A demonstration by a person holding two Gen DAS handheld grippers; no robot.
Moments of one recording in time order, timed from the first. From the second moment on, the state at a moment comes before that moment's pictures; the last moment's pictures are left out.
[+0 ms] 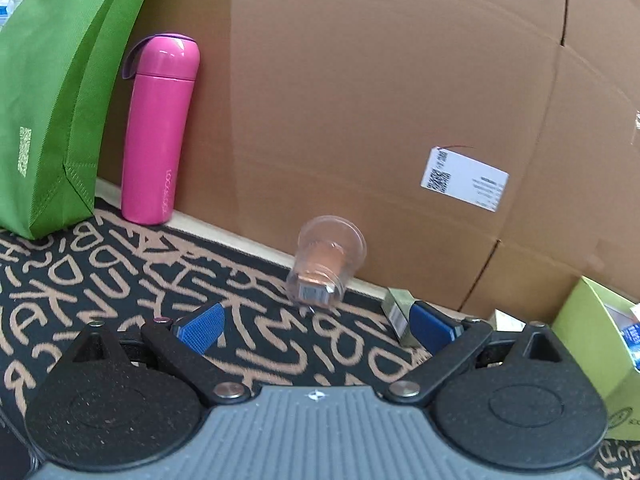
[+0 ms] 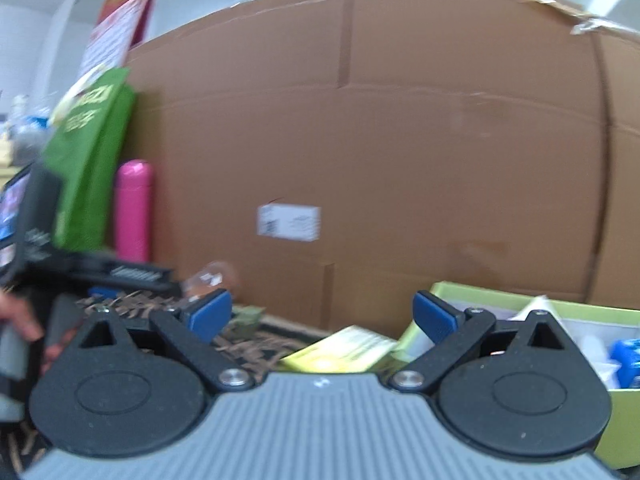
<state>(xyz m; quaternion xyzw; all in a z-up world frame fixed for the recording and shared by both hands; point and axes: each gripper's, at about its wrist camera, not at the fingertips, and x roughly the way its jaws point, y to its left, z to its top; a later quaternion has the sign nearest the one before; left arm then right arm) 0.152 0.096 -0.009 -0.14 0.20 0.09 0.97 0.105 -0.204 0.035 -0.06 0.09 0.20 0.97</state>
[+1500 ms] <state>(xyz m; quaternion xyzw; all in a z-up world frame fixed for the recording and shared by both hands) 0.221 0.060 -0.032 -0.06 0.29 -0.02 0.96 0.195 -0.140 -0.028 -0.03 0.32 0.05 0.94</state>
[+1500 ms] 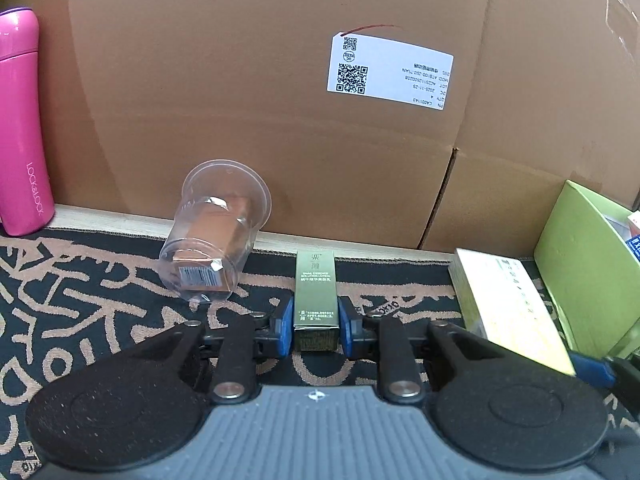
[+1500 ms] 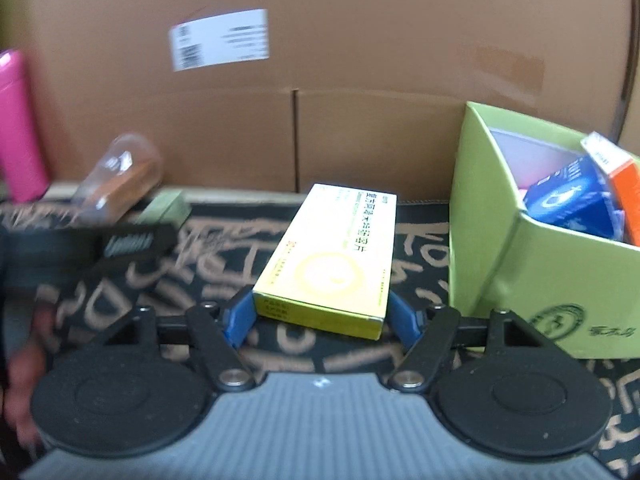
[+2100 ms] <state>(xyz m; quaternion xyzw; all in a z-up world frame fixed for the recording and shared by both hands) 0.164 0.063 -0.031 -0.07 0.27 -0.05 0.96 0.126 -0.162 -0.019 -0.09 0.30 0.18 0.93</state>
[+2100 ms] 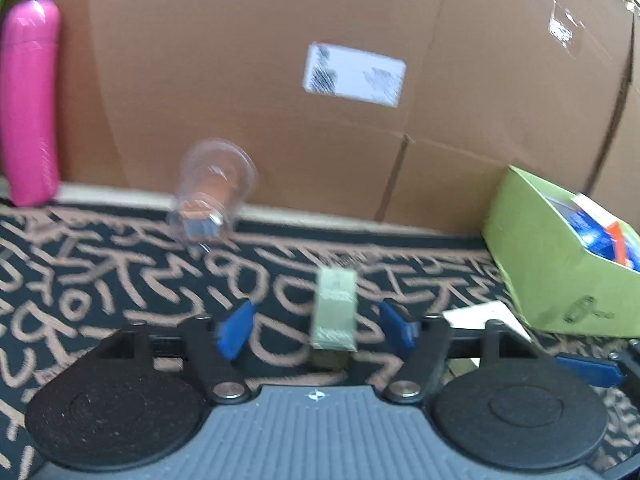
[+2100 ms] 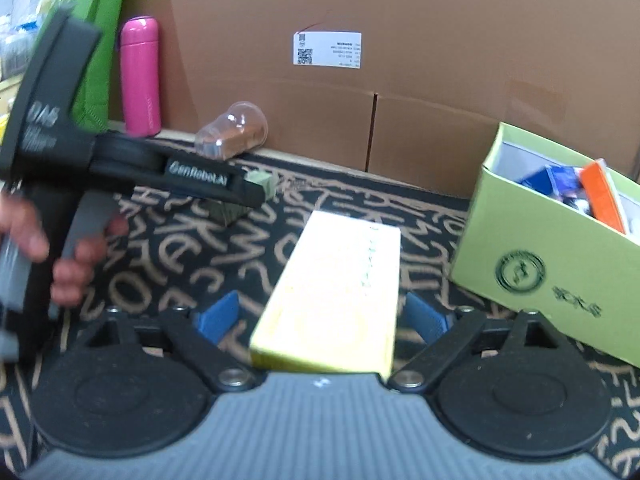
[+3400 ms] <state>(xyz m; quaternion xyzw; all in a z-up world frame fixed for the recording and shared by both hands) 0.159 -0.064 0.060 0.00 0.19 -0.15 0.97 0.150 -0.340 0.050 0.03 0.08 -0.04 1.00</state>
